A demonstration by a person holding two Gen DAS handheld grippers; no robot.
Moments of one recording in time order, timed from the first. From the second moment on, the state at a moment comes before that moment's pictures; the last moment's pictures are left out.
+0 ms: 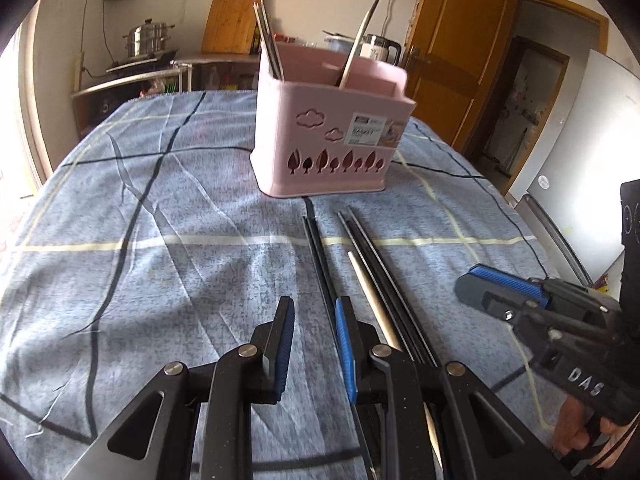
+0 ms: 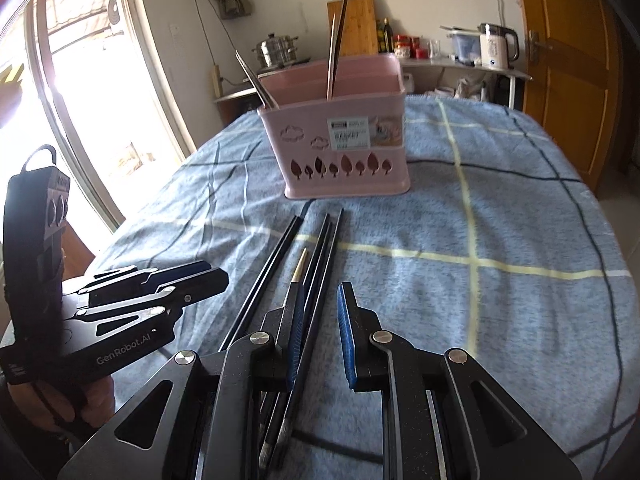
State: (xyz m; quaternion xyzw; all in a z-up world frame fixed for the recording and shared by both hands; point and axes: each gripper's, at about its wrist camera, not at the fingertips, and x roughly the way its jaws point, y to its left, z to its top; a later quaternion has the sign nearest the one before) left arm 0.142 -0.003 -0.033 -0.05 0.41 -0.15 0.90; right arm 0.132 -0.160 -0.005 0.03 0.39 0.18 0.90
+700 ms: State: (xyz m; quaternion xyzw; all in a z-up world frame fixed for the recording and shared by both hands) left arm 0.170 -0.015 -0.053 -0.04 0.44 -0.14 0.89; right arm 0.163 -0.150 -0.039 0.02 0.44 0.17 0.88
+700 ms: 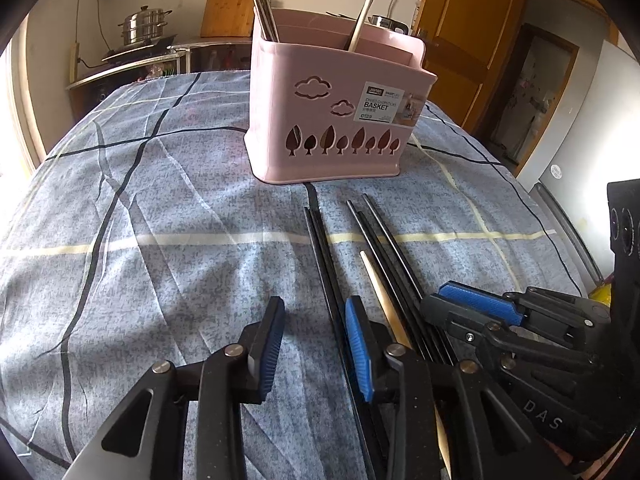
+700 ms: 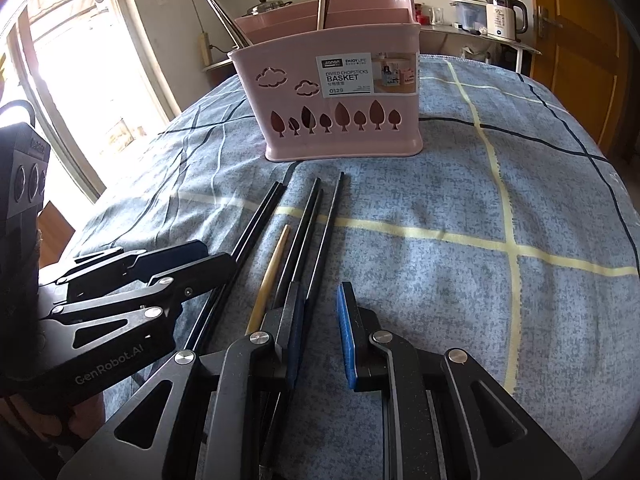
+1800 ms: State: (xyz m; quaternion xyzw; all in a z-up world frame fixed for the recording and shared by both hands) left arm 0.195 0.004 -0.050 -0.04 0.47 -0.11 0.87; right arm 0.189 -0.180 -0.037 0.05 0.47 0.13 0.87
